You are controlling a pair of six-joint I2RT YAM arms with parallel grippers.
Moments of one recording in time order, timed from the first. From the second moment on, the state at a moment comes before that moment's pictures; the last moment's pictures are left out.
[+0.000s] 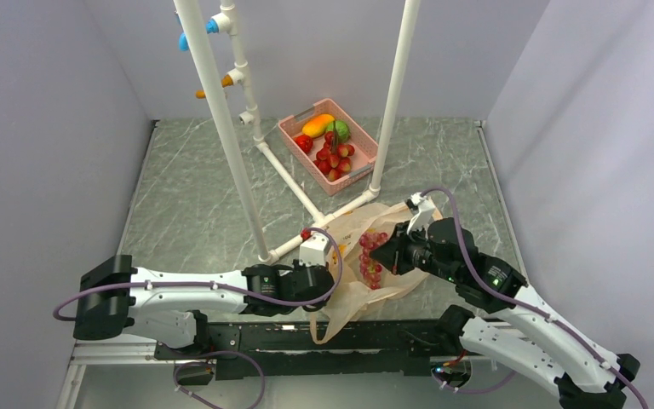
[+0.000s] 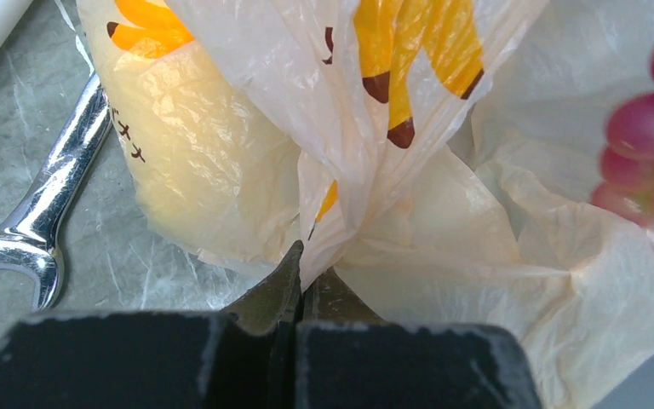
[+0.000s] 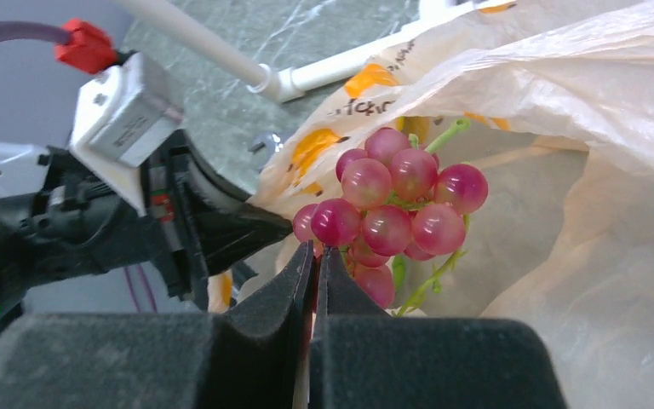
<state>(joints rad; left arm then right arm) -1.38 1.29 0.80 -0.39 -0.50 -0.97 0.82 0.62 0.75 -0.60 -0.02 0.59</state>
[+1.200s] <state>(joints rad) -1.38 1.23 0.73 -0.41 -0.48 -1.02 0.68 1.75 1.61 -0.37 0.19 0.24</state>
